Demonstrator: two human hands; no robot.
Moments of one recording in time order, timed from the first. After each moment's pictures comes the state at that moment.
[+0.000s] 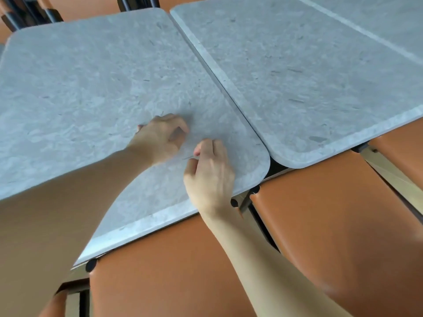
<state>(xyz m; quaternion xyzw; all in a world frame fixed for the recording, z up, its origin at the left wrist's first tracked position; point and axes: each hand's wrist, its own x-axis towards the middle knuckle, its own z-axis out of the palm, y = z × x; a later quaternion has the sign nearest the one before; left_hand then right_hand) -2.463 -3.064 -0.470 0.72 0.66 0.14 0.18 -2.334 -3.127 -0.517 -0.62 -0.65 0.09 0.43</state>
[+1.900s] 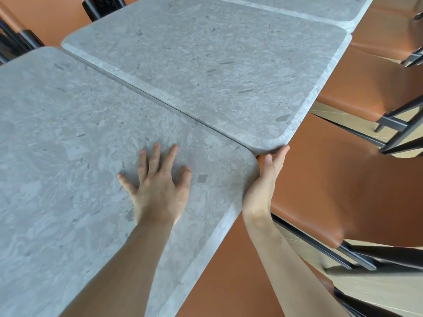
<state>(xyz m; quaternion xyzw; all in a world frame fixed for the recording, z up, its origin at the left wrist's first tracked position) -2.438 -3.056 -0.497 0.76 0.64 0.05 0.13 -2.285 -3.112 -0.528 -0.65 -0.11 0.31 0.69</state>
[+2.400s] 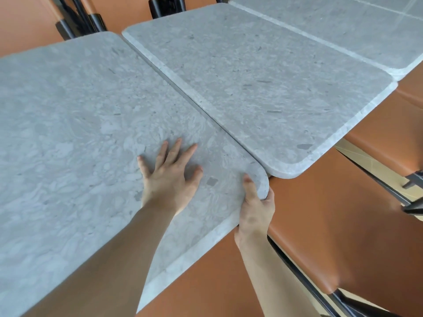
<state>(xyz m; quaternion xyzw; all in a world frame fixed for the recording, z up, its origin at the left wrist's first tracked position) -2.438 -3.057 -0.494 0.75 0.64 0.04 0.14 -2.291 -3.130 -0.514 -0.56 -0.02 0.48 0.67</state>
